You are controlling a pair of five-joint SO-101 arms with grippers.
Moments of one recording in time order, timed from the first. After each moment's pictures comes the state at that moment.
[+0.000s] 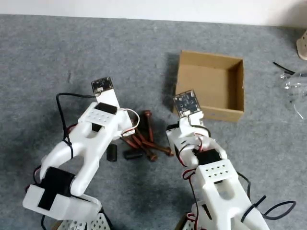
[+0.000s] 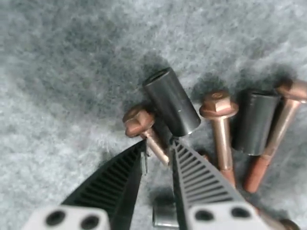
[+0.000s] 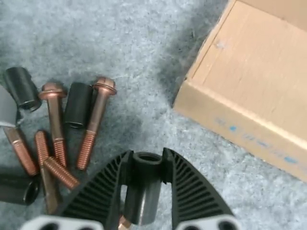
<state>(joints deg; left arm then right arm) 9.4 0.2 38.7 53.6 43.4 -22.1 -44.9 70.5 25.1 8.3</state>
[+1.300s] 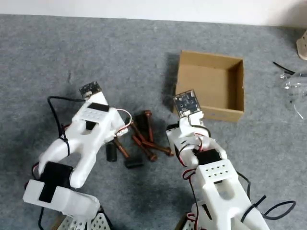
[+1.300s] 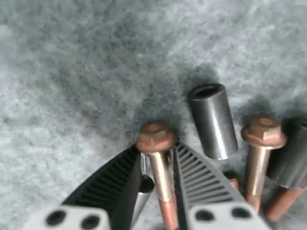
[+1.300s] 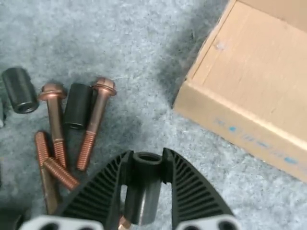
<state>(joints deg) 4.3 1.3 39.5 53.4 47.4 -22.1 -44.9 70.5 25.1 8.3</state>
